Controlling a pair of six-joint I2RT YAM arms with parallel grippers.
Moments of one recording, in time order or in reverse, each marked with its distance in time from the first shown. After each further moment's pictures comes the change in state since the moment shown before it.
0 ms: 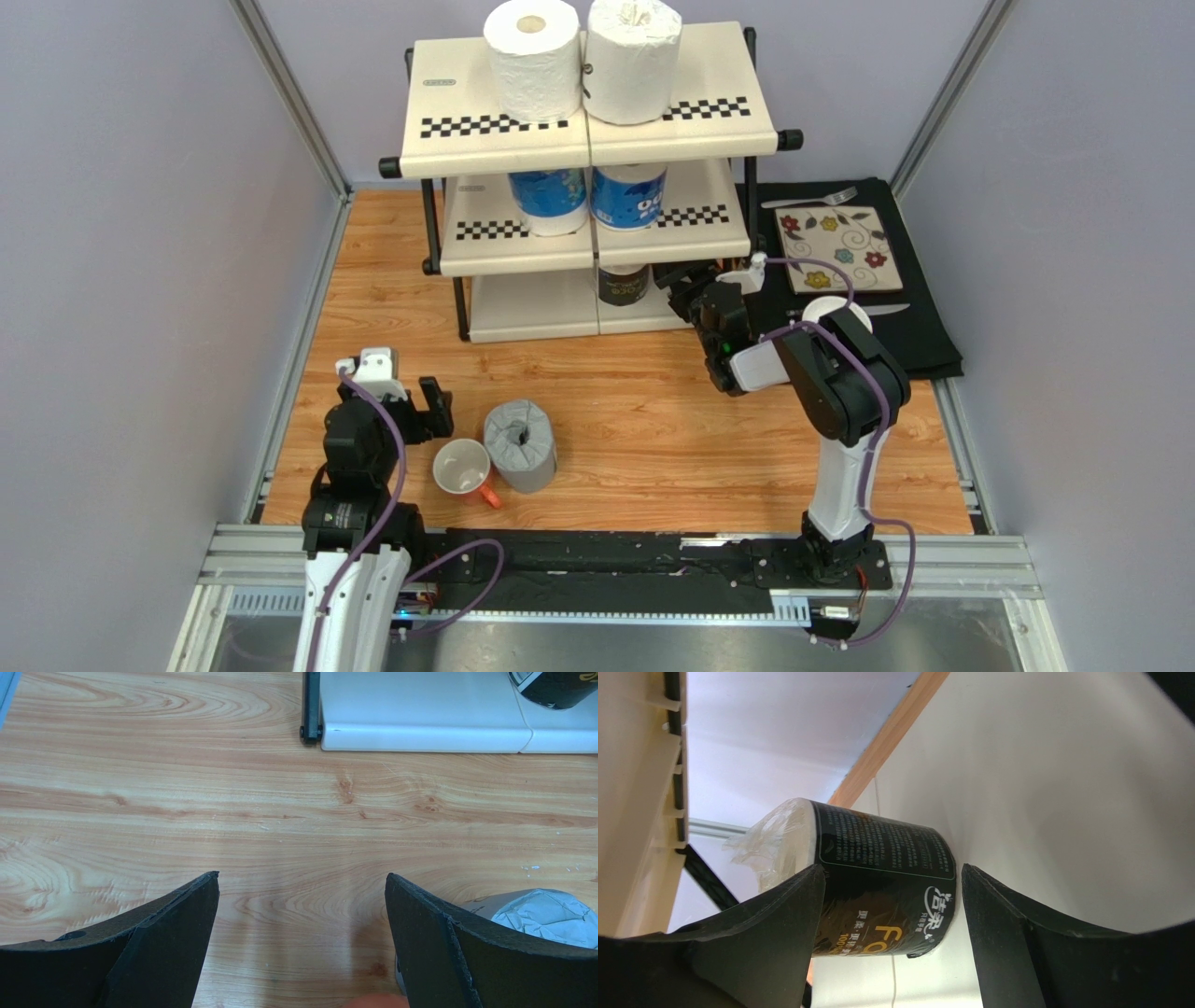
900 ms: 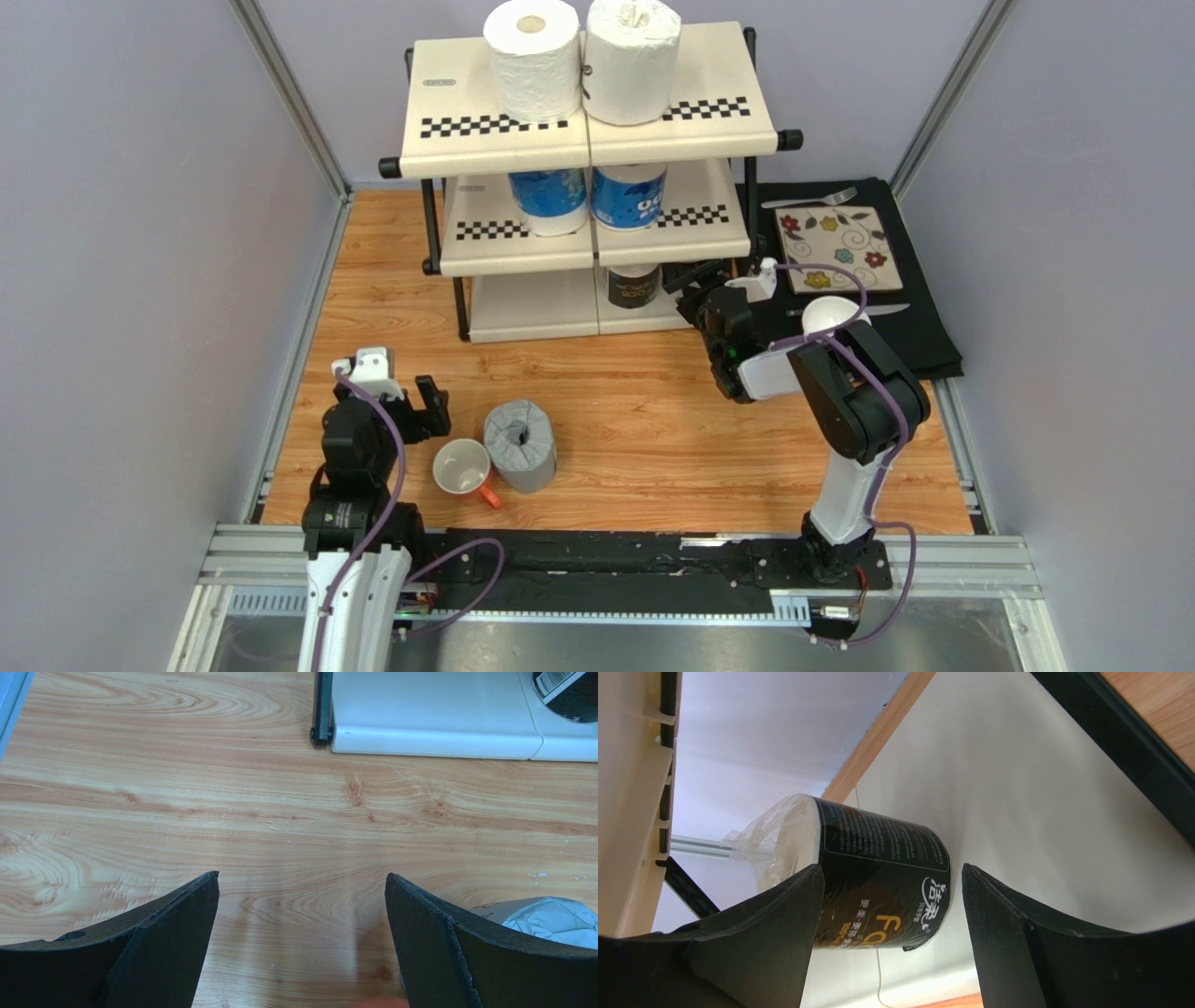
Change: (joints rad) left arm 0.026 0.001 0.000 0.000 0.003 0.000; right arm 0.006 -0.104 -0.071 -0.067 0.086 -0.026
